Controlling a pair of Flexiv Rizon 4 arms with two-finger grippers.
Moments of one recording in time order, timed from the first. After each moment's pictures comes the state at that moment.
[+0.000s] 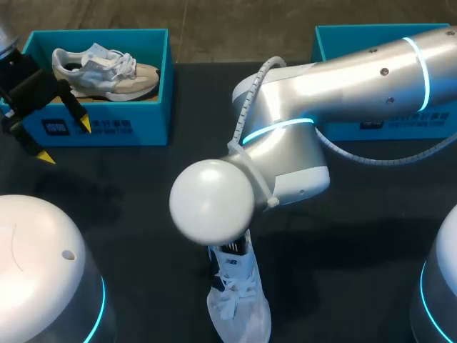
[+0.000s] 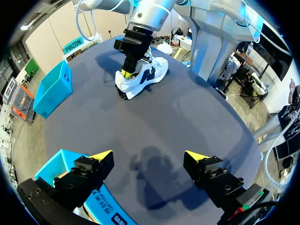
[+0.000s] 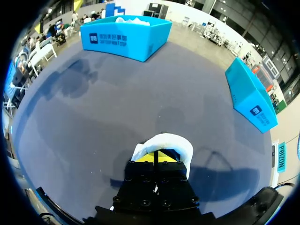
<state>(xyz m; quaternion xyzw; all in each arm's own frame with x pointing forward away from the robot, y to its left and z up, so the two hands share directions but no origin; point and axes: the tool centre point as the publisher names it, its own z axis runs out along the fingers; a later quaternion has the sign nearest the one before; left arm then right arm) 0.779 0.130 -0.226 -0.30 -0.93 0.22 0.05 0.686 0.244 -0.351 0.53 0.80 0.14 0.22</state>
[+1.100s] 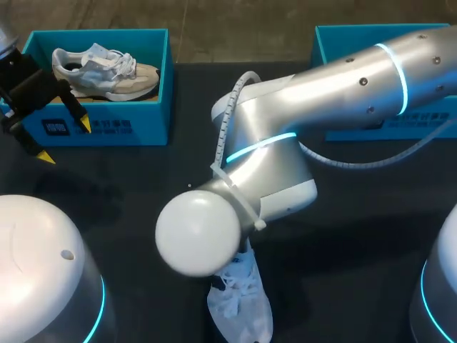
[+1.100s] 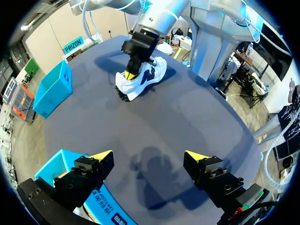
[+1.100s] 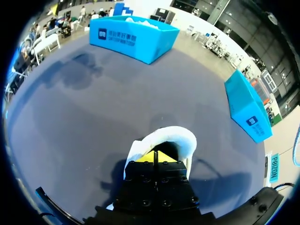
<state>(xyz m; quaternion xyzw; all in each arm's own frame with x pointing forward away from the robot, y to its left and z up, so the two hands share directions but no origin) 0.779 0.130 -0.226 -0.30 -0.93 0.22 0.05 0.677 0.250 -0.356 0.50 0.82 0.13 0.26</state>
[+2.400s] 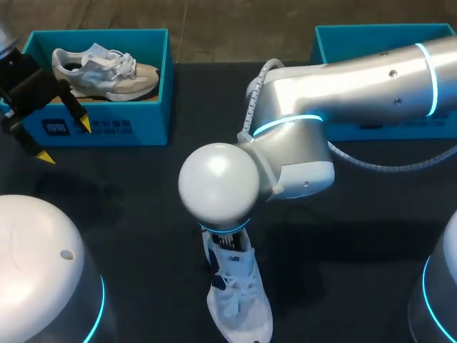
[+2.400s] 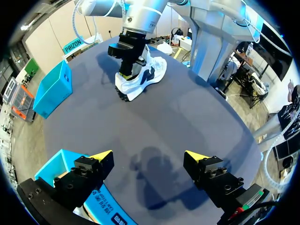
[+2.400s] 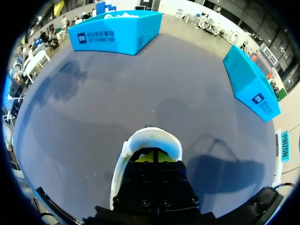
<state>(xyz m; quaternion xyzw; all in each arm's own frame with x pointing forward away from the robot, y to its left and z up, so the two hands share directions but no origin) 0.779 0.130 -0.226 -0.30 -0.93 0.22 0.05 0.694 0.233 -0.370 0.57 0.79 0.12 0.19</state>
